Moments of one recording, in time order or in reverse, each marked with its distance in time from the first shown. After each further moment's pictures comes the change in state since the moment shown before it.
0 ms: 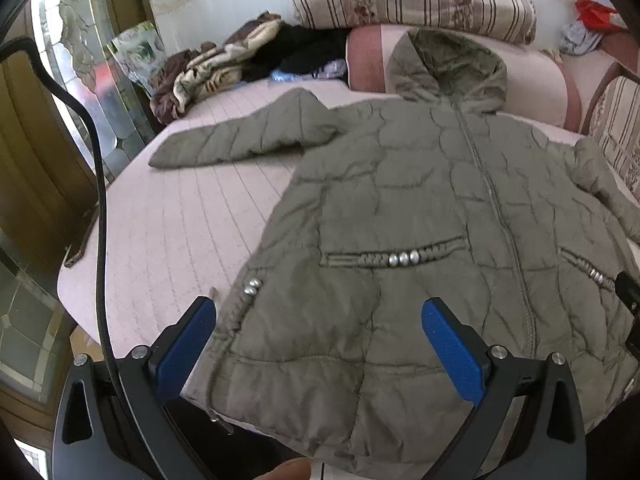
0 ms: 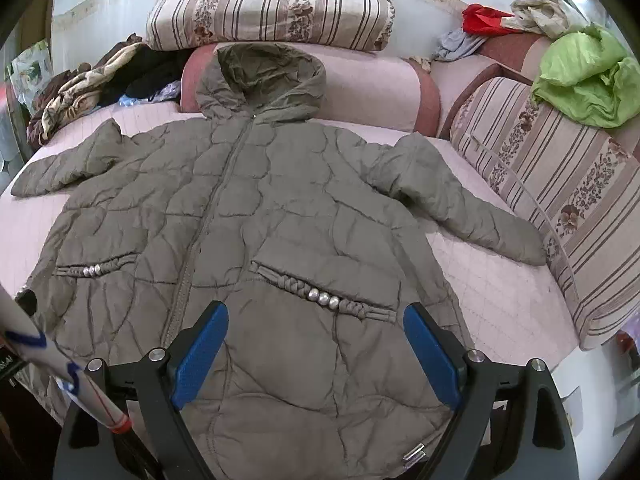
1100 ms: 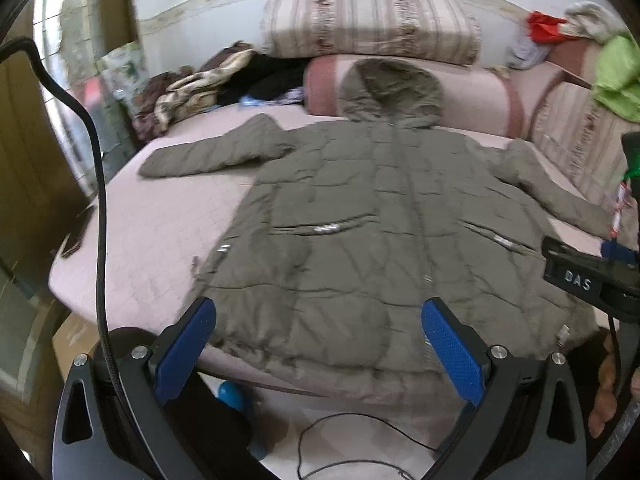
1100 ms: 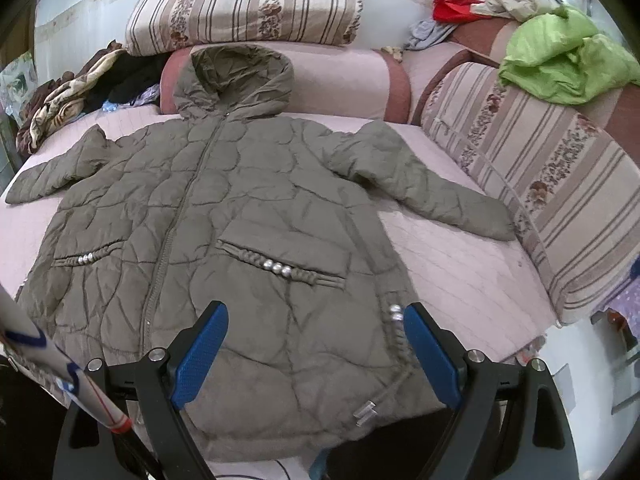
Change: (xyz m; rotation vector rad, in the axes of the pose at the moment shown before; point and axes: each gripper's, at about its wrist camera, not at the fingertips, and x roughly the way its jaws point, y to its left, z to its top) left arm -0.106 -0.024 -0.053 0.038 -0.096 -0.158; right arm -0.041 -0.040 -0.016 0.056 0.023 -0.048
